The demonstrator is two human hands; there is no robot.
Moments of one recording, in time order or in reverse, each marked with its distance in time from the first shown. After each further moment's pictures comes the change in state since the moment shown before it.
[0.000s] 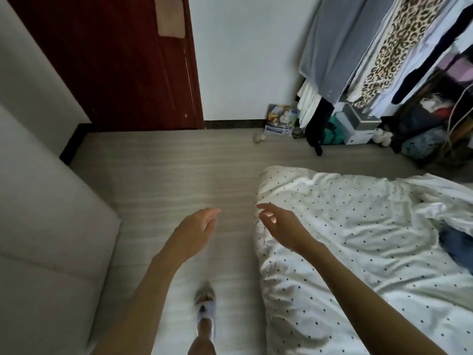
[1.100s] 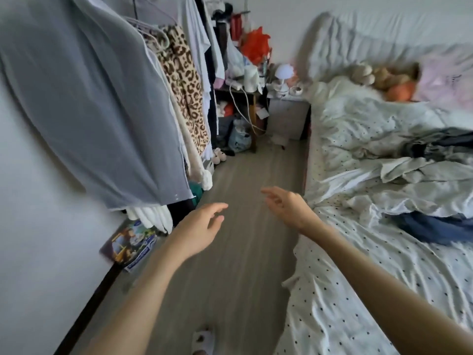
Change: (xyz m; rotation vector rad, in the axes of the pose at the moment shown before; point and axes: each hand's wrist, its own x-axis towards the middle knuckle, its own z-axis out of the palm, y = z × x) left_hand 0.776 0.310 0.019 0.210 -0.706 0.979; right_hand 0.414 0.192 -0.386 0.223 0.923 0.757
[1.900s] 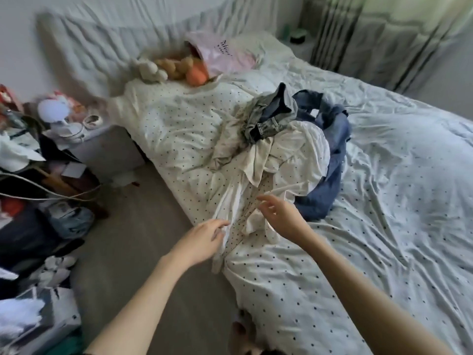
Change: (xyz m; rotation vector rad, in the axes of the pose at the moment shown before) left_hand 0.413 0.195 0.180 0.209 -0.779 0.672; right_hand 0.088 0.251 -0.172 0.174 0.643 0.778
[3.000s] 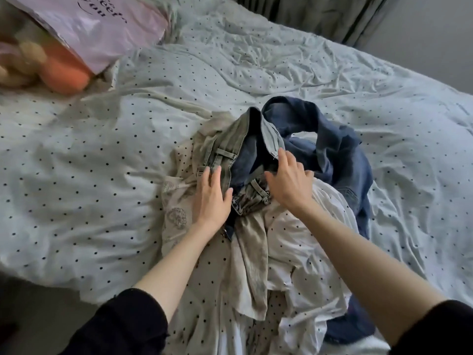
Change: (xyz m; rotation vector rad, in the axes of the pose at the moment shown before) left_hand 0.561 -0.005 -0.071 -0.053 0.092 0.103; right_hand 0.466 0.100 -0.116 -0.473 0.322 0.582
